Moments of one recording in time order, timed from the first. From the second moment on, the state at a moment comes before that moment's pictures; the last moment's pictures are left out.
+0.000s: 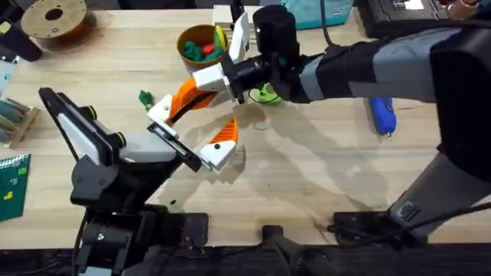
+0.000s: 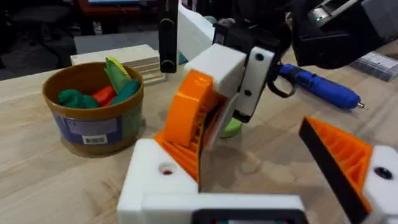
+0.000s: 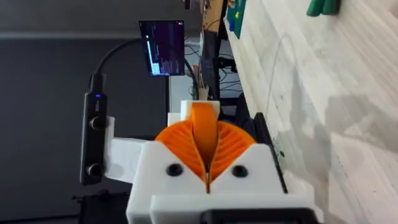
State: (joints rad) left arm -0.11 0.01 0.01 -0.06 0.59 -0.08; right arm 0.64 1.96 1.10 0.55 -1.18 1.19
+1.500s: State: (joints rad) left arm -0.11 0.01 0.01 -0.07 0.66 -0.07; right arm 0.62 1.97 1.10 0.55 -1.29 1.17
